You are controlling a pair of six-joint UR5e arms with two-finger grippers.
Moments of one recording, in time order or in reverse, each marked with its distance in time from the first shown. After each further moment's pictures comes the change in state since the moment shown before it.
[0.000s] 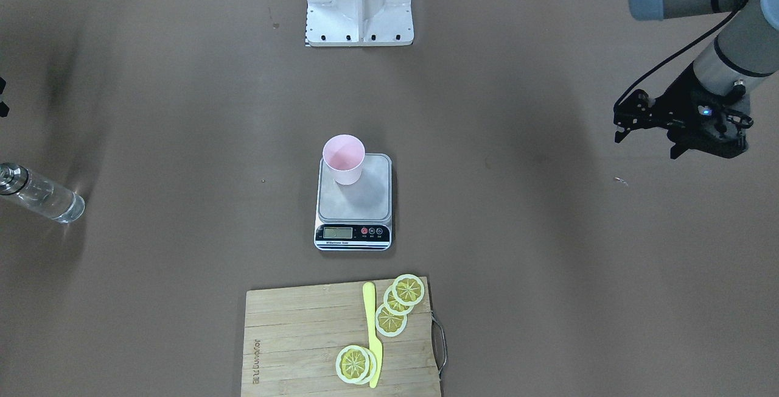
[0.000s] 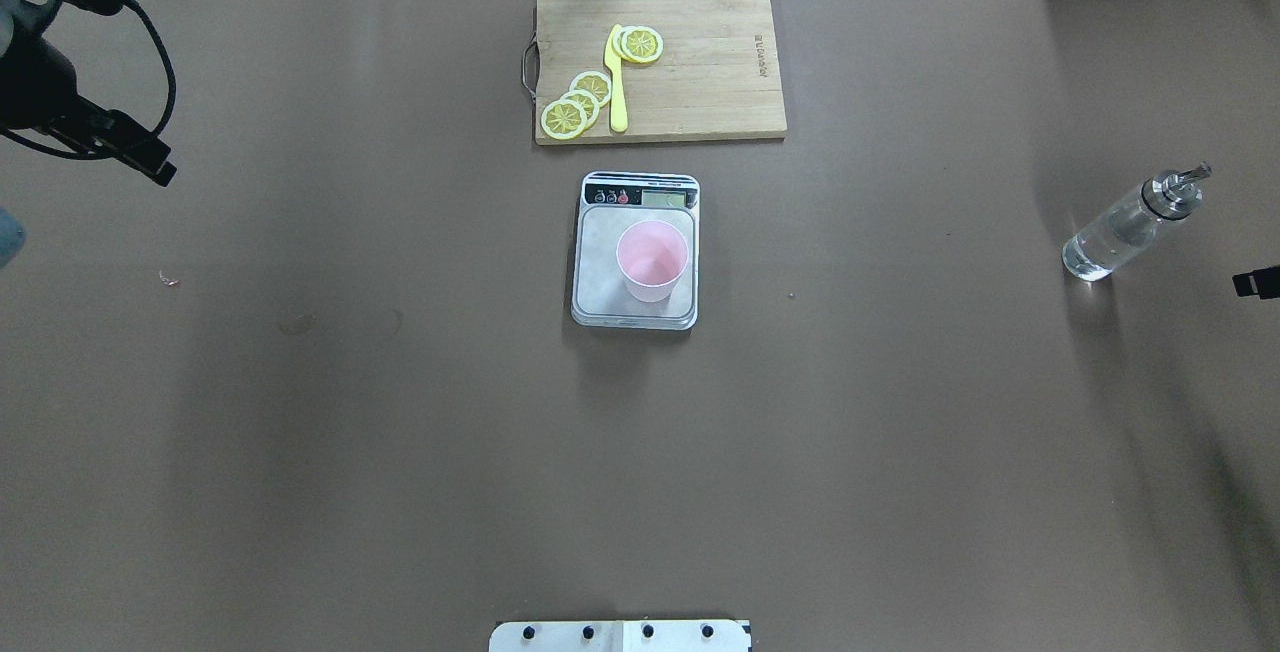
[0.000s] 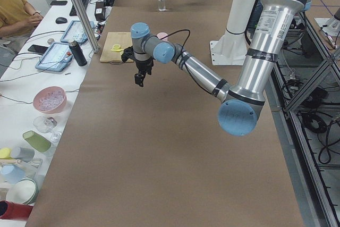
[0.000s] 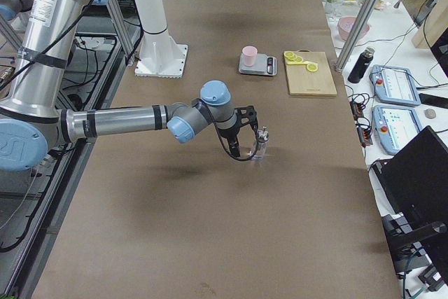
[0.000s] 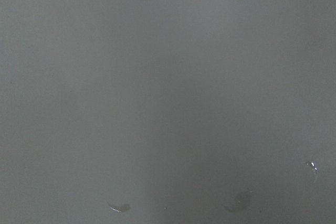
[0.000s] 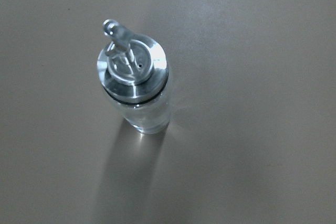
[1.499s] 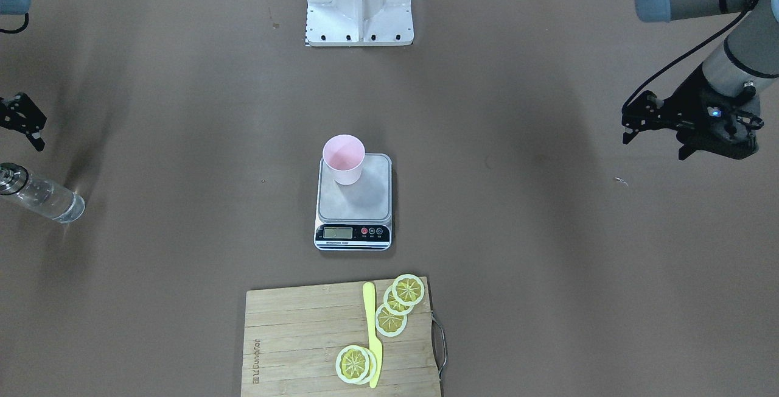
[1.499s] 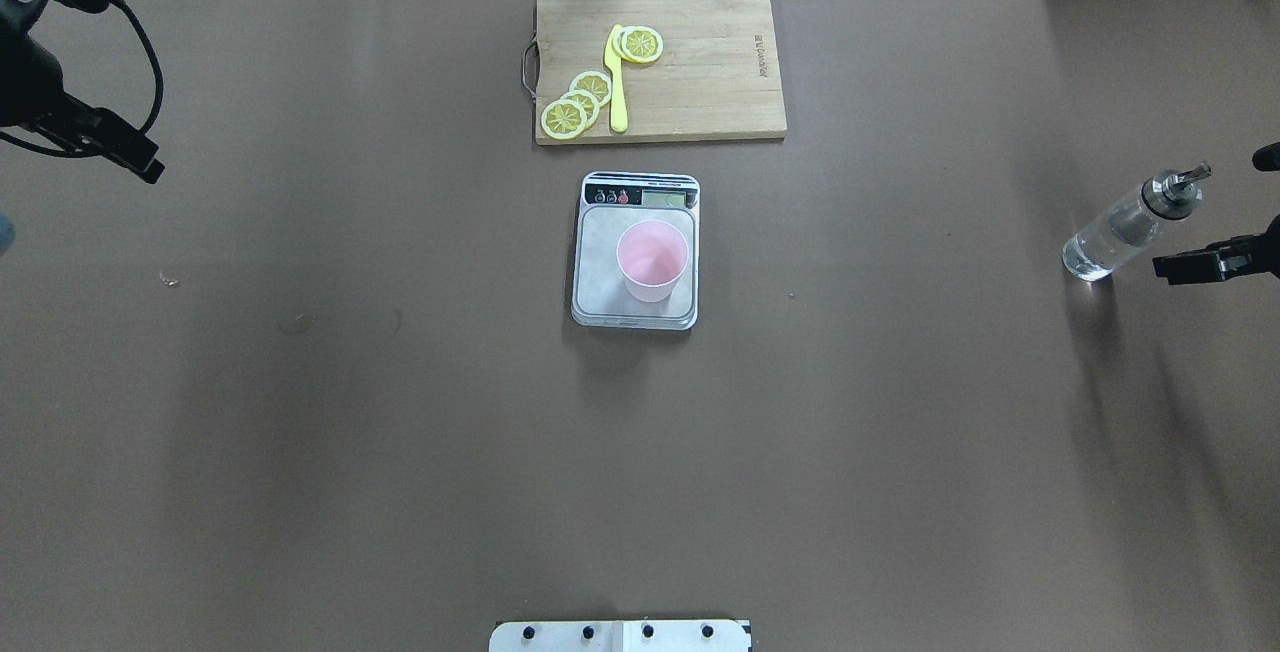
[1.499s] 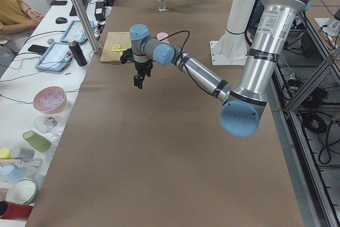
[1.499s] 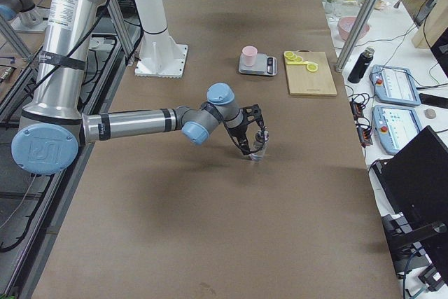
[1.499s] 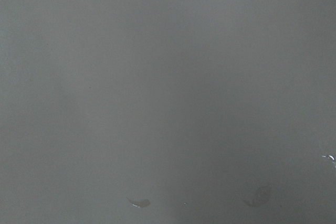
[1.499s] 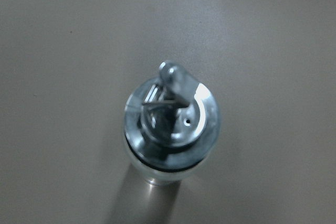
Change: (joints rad) left arm -0.010 0.005 0.005 -0.002 0.002 0.011; right arm -0.140 0.077 -0.109 0.151 -0.184 0.112
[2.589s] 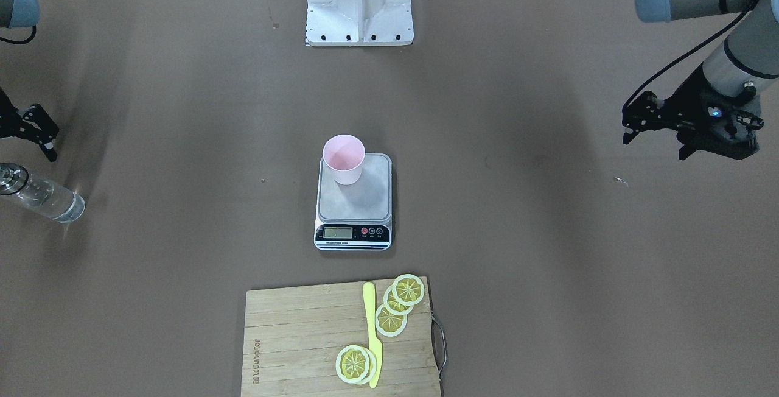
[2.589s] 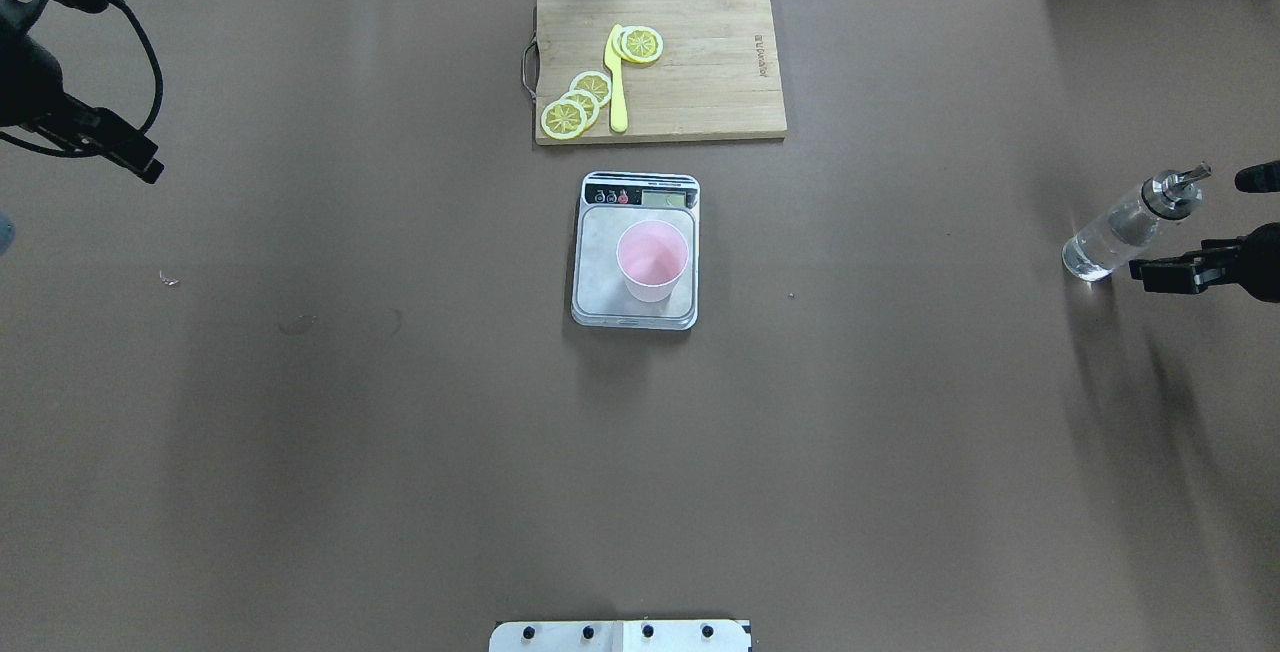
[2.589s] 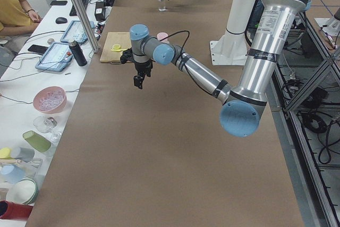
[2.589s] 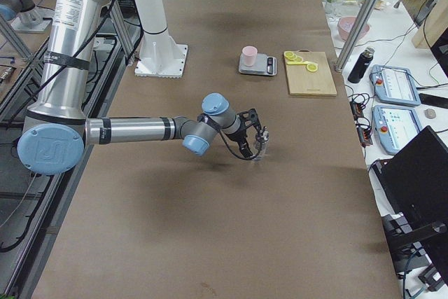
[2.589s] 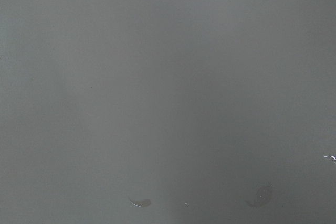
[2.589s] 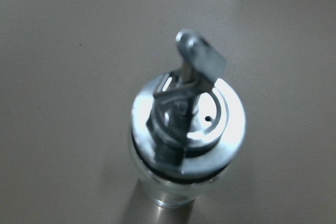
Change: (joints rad) left arm 0.000 0.000 -0.001 0.002 0.001 -0.001; right arm -0.069 -0.009 -0.088 0.231 -0.092 0.083
